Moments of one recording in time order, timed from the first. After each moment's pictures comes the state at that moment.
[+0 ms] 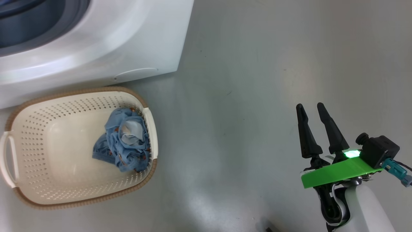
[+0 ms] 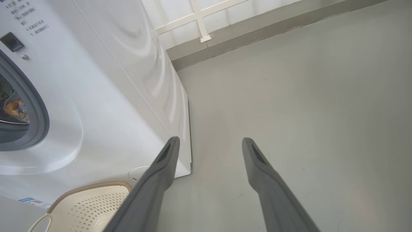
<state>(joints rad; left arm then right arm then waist) -1.14 0.39 -0.12 0.80 -0.36 -0.13 -0.26 -0.28 -0.05 0.06 0.17 0.47 0.13 -0.25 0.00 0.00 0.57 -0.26</state>
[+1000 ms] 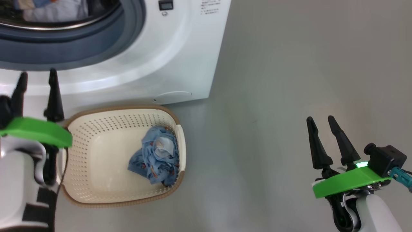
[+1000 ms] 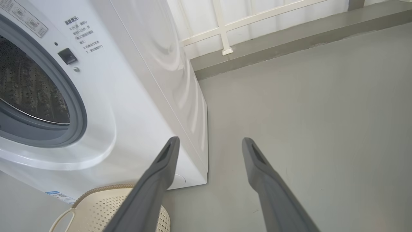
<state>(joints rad) -0.65 0.21 0.01 0.58 -0.30 -0.13 -0.26 -0.23 -0.11 0.05 0.20 0.46 0.13 -0.25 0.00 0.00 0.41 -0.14</state>
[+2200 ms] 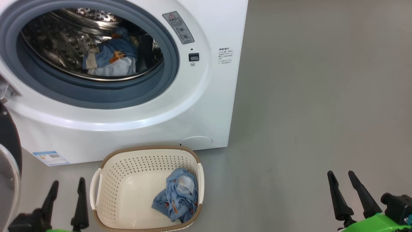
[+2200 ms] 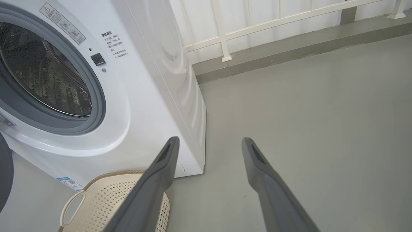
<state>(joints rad) -0.02 0.11 0.10 0.22 -0.24 -0.13 -0.26 0.01 -0.19 0.01 0.21 0.48 0.13 -0.25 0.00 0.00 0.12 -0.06</state>
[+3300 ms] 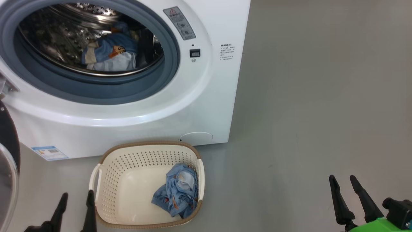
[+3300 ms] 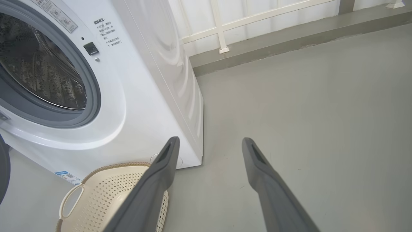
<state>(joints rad) 0.08 0.08 0.09 0.15 -0.24 -0.13 -0.26 0.06 -0.19 0.00 0.19 0.48 0.13 -0.25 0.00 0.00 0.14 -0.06</state>
